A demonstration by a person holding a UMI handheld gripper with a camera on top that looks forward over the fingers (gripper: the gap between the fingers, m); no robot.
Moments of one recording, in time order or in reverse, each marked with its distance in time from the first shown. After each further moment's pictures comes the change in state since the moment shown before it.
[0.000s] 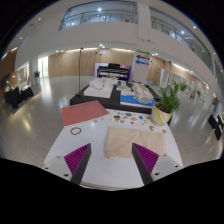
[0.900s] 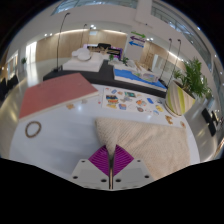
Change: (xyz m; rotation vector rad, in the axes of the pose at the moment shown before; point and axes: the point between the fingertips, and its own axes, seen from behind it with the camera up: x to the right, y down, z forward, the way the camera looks) arm 0.017 0.069 0.304 -0.190 0.146 -0.012
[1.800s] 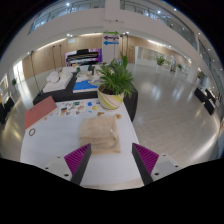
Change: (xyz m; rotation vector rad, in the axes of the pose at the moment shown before) arm 0.330 0.022 -0.235 -0.029 0.014 0.211
